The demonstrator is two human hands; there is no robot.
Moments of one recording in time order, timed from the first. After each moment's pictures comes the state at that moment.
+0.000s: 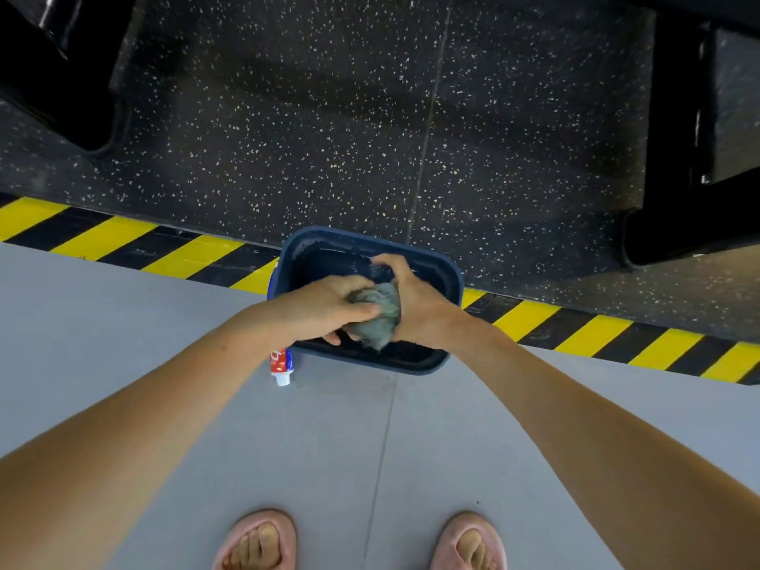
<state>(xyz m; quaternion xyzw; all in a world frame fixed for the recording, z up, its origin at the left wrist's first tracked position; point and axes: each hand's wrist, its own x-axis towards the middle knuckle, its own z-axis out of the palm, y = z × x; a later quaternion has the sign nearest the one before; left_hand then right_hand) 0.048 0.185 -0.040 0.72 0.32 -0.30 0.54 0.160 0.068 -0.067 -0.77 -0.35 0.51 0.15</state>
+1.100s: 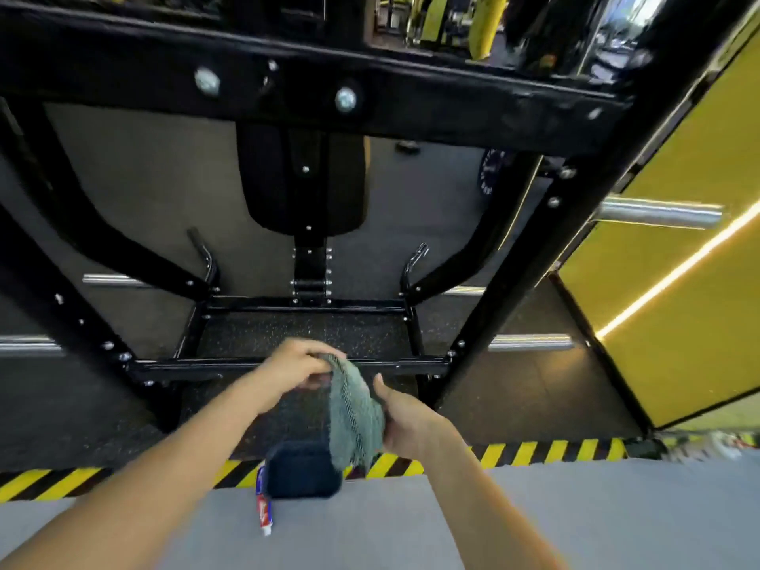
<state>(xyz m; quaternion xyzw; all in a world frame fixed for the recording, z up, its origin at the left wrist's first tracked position) 0.059 0.123 0.630 0.72 0.28 -0.08 0.63 0.124 -0.053 0.600 -0.58 0.14 0.55 0.58</state>
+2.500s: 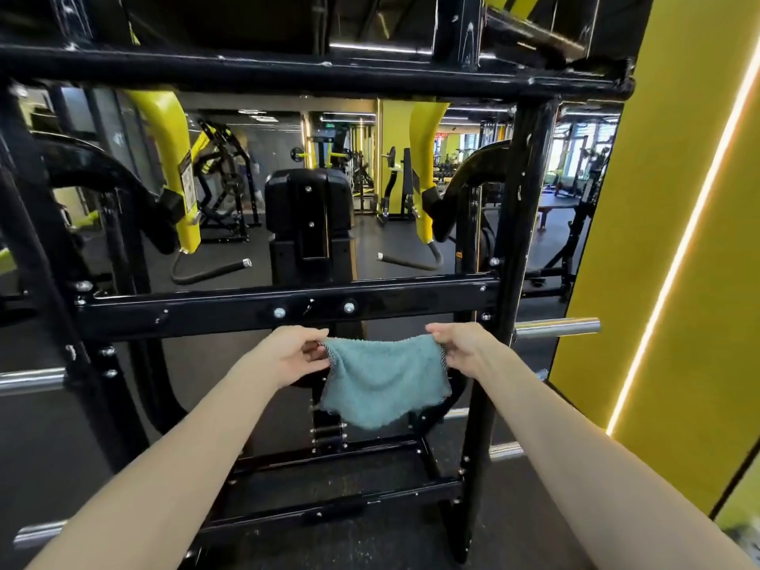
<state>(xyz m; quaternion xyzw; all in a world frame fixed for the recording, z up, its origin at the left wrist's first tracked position) 0.004 0.125 0.937 0.53 0.26 0.09 0.80 0.138 -0.092 0.926 -0.67 -0.01 0.23 0.71</state>
